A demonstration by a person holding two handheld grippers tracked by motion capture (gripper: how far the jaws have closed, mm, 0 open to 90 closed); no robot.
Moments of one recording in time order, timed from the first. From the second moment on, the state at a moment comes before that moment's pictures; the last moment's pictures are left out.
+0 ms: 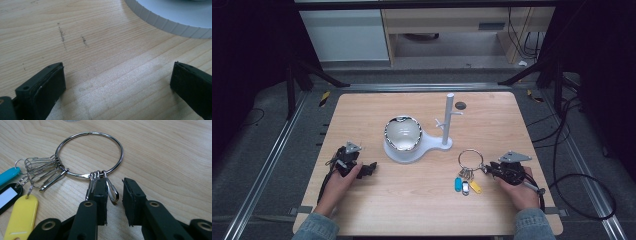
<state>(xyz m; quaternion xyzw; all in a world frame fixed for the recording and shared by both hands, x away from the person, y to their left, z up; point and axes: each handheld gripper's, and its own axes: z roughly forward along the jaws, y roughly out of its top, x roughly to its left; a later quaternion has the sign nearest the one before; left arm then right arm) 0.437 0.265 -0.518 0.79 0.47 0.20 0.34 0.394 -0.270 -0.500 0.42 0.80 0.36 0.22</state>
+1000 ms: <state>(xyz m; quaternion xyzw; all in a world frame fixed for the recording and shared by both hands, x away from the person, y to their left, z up) 0.437 0.265 -0.518 0.79 0.47 0.20 0.34 0.394 -0.271 -0.491 0.44 0.79 0.39 0.20</state>
